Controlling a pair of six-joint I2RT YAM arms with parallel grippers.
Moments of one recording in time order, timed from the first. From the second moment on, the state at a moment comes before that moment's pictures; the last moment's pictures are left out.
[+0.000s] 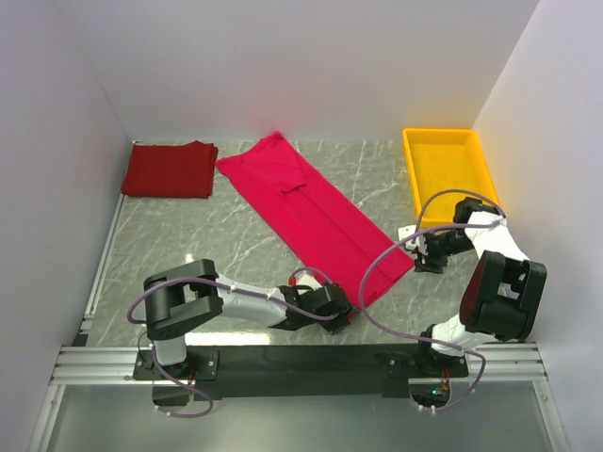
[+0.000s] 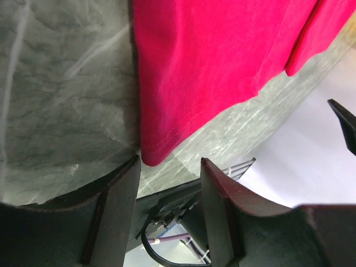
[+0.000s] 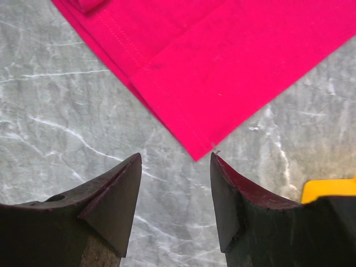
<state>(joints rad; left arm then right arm) -1.31 1.80 0.89 0.05 -0.22 -1.98 -0.30 1.49 0.96 -1.12 -0.63 -1.94</state>
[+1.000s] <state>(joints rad) -1.25 1.82 0.91 0.00 -0.23 -1.98 -0.30 1.55 0.94 -1.12 -0.55 -1.94</state>
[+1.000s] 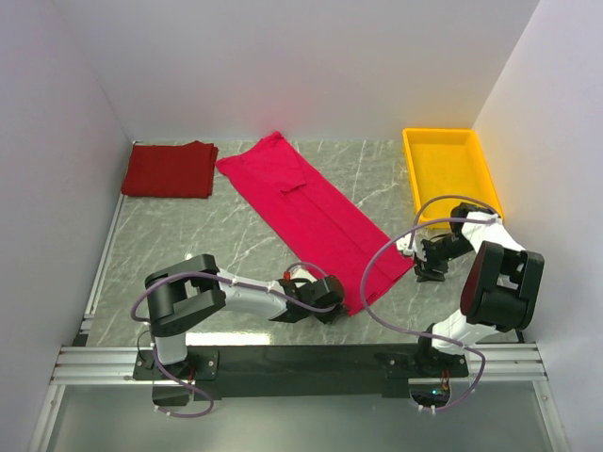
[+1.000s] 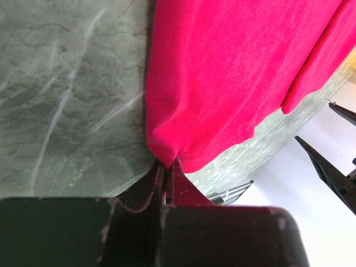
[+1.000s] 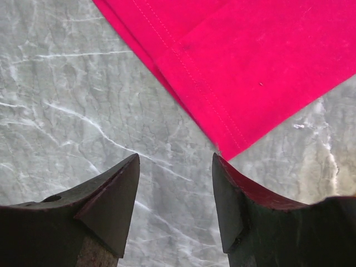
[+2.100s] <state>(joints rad) -1.24 1.81 0.84 0.13 -0.19 -1.98 -0.15 1.64 0.93 -0.91 -0.44 -1.95</state>
